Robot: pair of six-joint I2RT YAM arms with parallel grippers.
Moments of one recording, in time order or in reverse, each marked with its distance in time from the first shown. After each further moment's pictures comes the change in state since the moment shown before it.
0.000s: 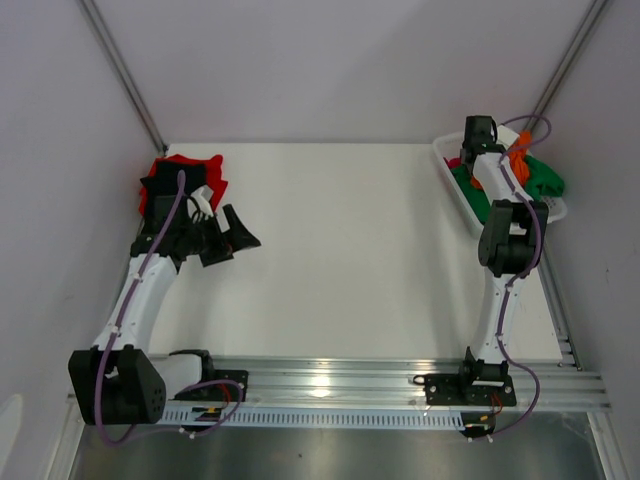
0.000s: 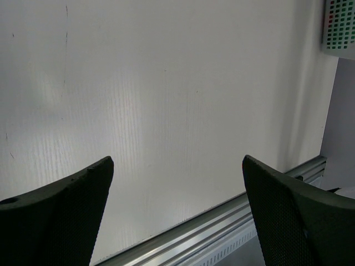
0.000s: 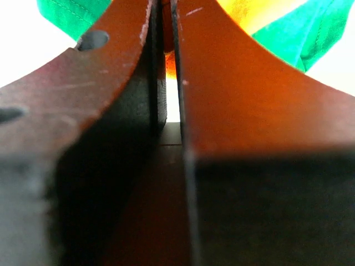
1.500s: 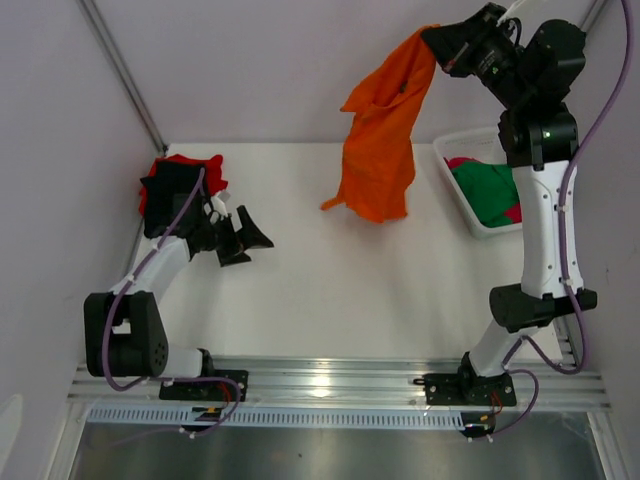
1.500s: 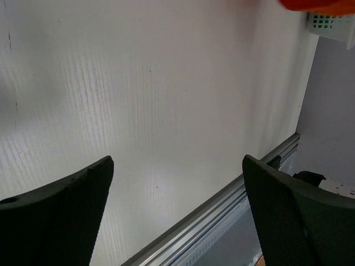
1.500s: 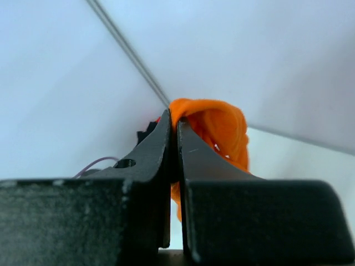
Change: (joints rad) left arm -0.016 0.241 -0.038 0.183 0.162 -0.027; right arm 0.233 -0.506 0.462 0.065 -0.983 0.021
